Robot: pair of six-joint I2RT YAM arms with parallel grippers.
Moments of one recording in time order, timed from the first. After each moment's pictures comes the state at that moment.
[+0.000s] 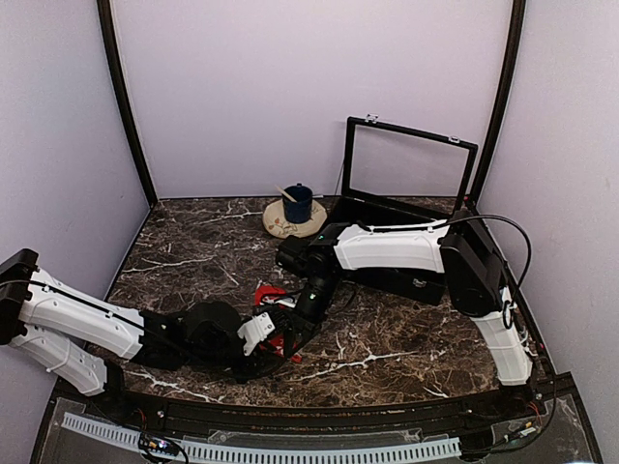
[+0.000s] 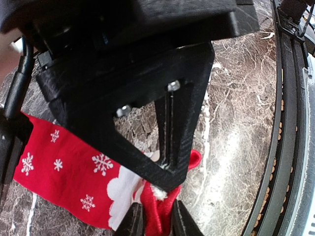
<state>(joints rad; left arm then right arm) -1.20 1.34 0.49 0.13 -0.09 -0.09 1.02 2.28 1.84 -1.05 -0.78 -0.09</state>
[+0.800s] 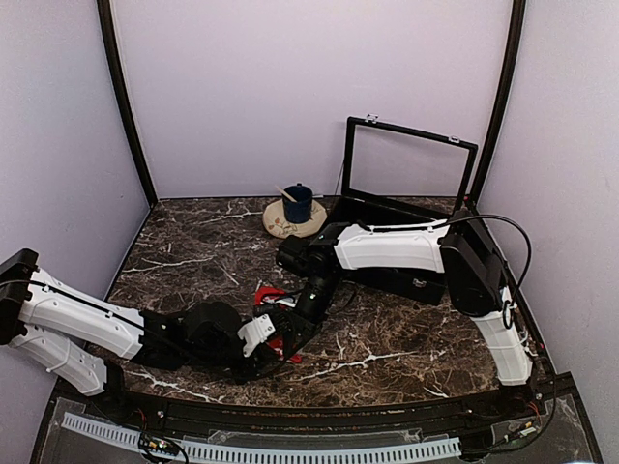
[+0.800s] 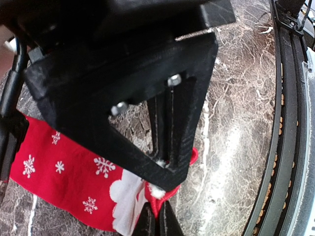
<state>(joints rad) -1.20 1.34 0.49 0.12 -0.09 -0.07 1.02 2.28 1.84 -1.05 -0.78 -0.08</state>
